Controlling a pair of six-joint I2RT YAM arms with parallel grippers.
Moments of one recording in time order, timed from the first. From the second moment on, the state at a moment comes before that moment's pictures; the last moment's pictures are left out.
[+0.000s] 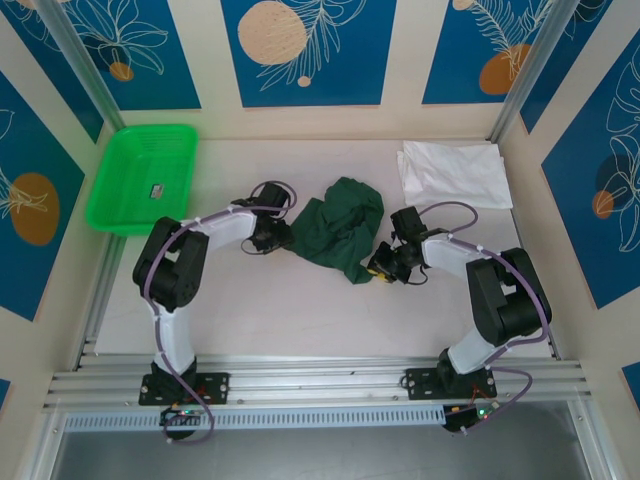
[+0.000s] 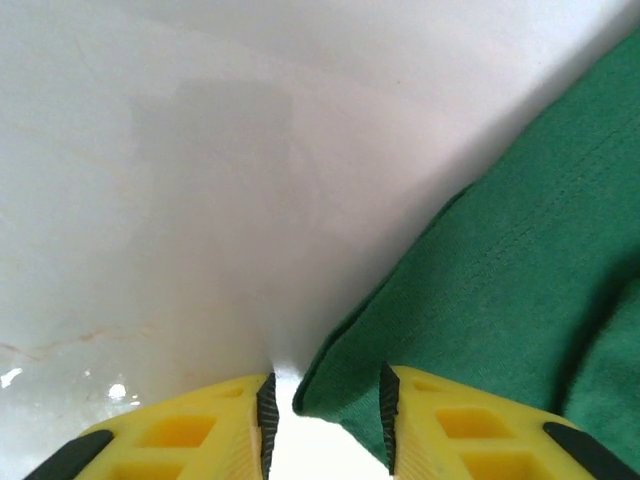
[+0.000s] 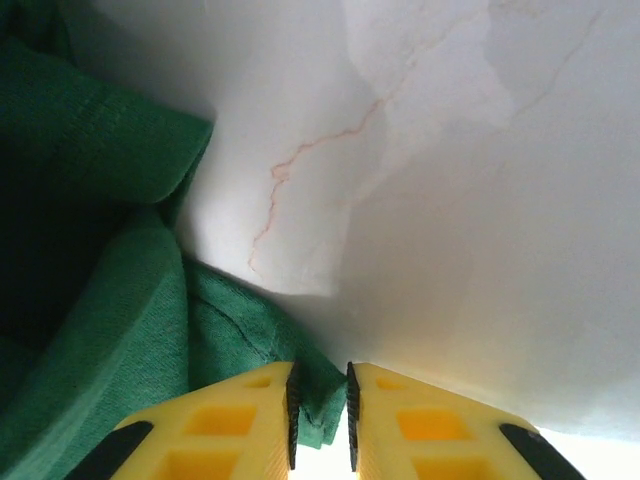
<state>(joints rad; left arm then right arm) -0.48 1.97 1.30 -0.55 0.04 -0.79 0.30 1.59 0.80 -0.46 -0.37 0.80</state>
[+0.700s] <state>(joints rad) -0.44 1.61 1.43 -0.52 -0.04 -0.64 0.22 1.20 0.93 -0.63 -0.32 0.77</state>
